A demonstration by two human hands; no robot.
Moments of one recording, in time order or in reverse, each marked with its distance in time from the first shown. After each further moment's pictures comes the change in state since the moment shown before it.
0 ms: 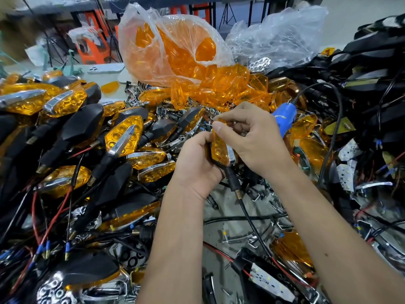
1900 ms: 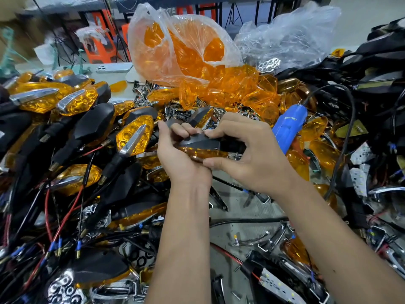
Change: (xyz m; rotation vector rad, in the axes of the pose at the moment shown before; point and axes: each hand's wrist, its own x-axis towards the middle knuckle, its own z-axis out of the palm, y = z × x) left_hand -0.003 0.014 -0.006 -0.323 0.225 0.500; right_hand -0.010 -0.013 0.009 -0.027 -0.213 -0.337
